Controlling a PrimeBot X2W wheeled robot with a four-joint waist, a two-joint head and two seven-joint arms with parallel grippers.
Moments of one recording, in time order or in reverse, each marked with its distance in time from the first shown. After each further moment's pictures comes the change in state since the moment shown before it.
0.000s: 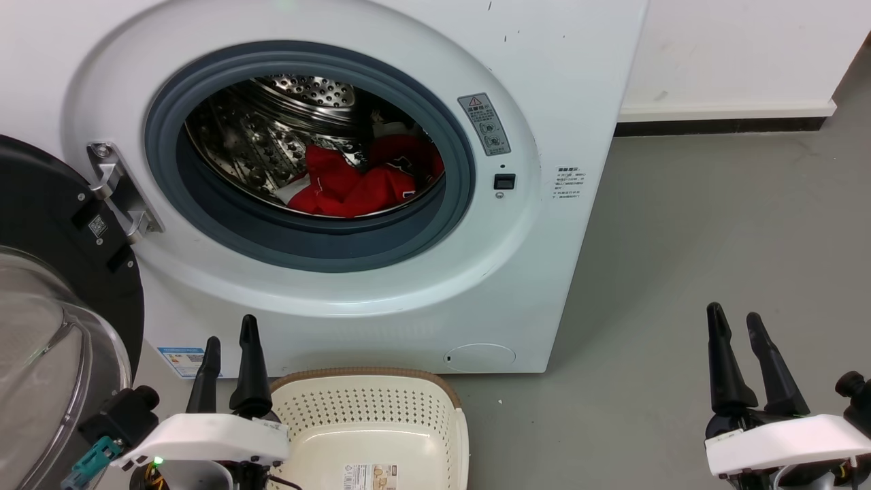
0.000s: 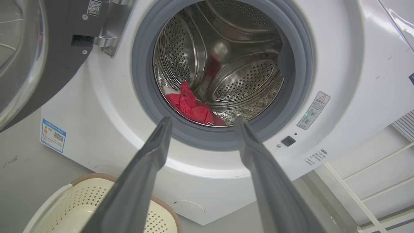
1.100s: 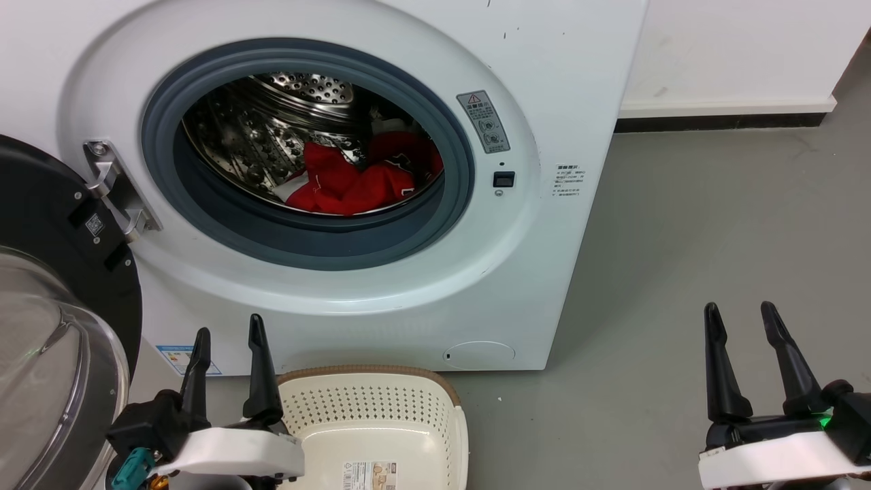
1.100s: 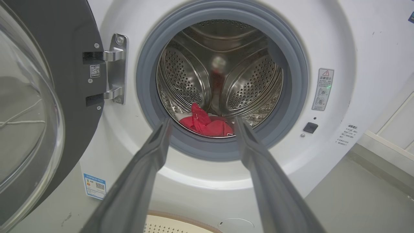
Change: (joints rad) left arm 0.037 0.002 -0.031 -0.058 0.353 0.032 -0.083; right arm 0.040 -0.001 0.005 -0.088 -0.367 0.000 -0.081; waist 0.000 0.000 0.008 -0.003
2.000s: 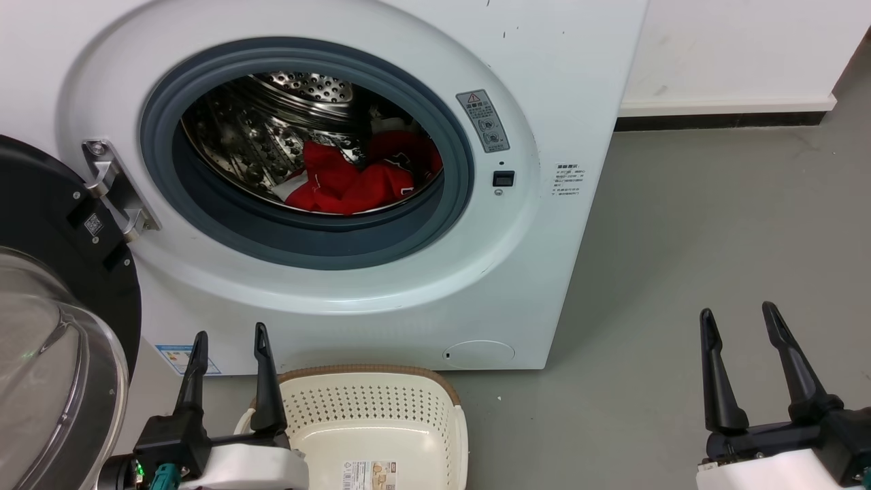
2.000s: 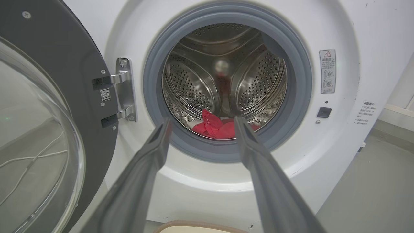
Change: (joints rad) left arm 0.030 0.001 -0.008 -0.007 0.195 0.020 -0.053; right arm 0.035 -0.001 0.004 -0.049 -0.151 0.000 -0.053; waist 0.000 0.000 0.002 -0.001
